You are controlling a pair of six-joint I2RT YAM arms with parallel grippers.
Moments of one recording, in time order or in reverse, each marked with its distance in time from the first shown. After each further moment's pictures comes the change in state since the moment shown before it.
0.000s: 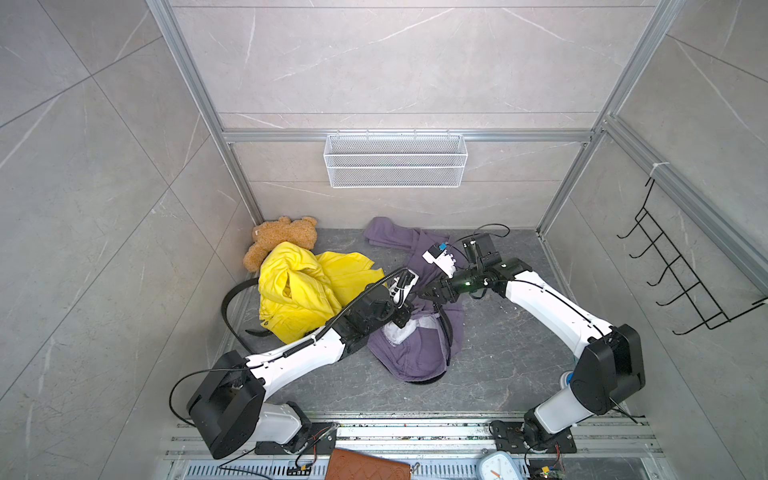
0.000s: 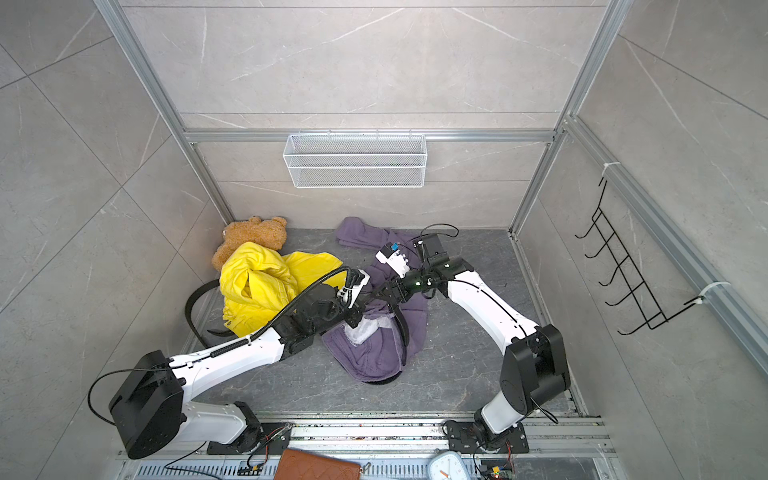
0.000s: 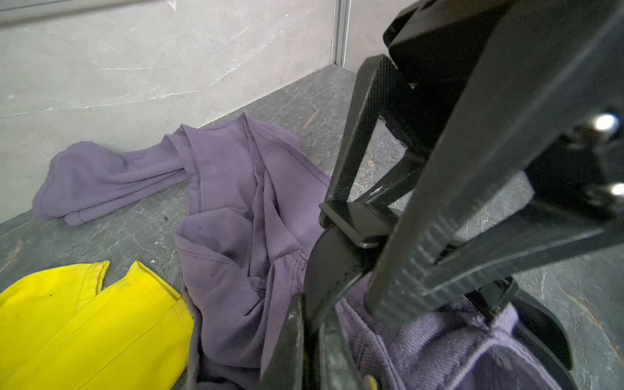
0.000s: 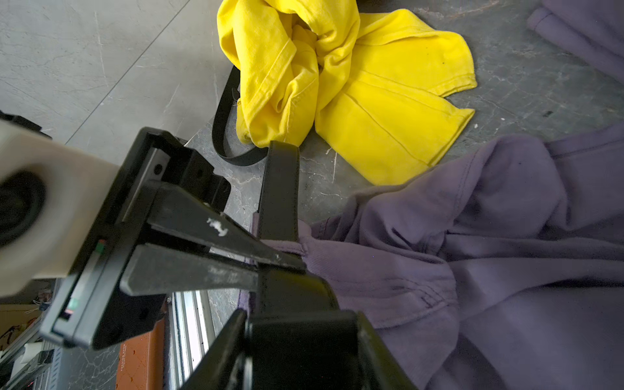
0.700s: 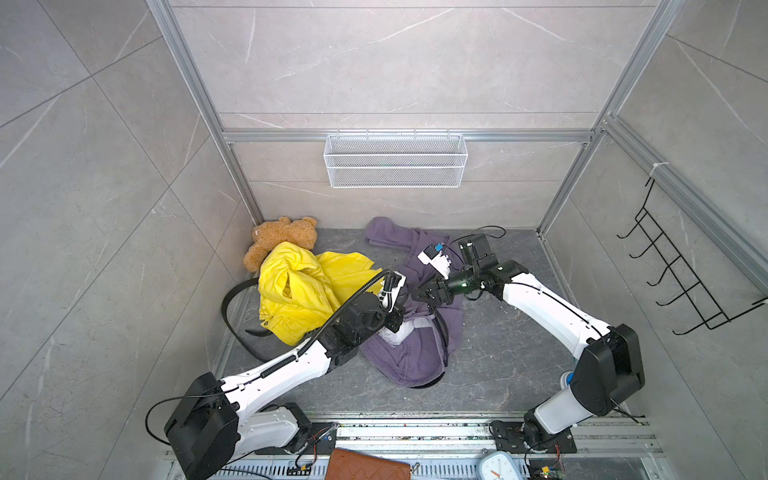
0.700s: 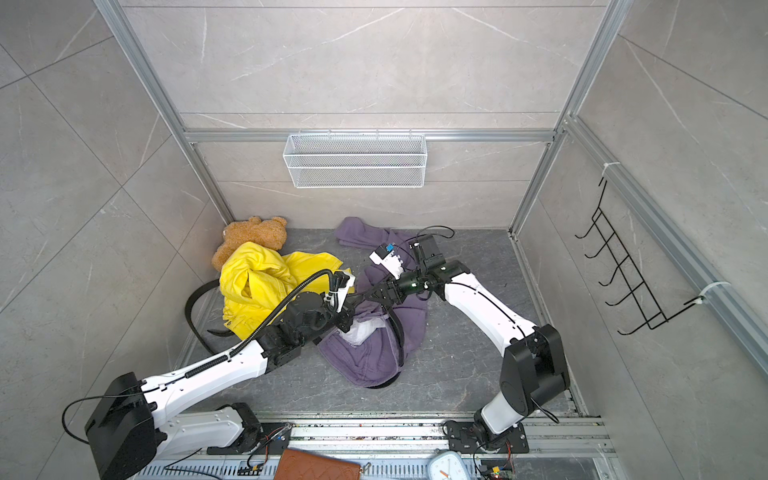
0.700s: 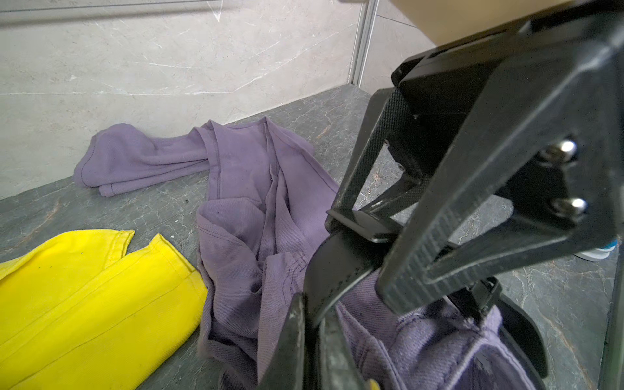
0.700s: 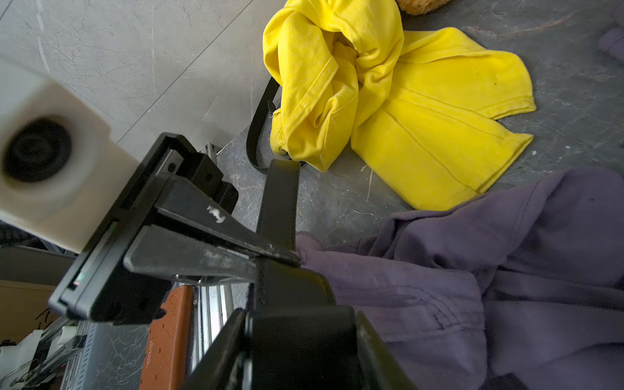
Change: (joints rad) left arm -0.007 -0.145 -0.065 -0.046 -0.071 -0.099; right arm 0.019 -0.003 -0.015 0.043 -0.077 0.014
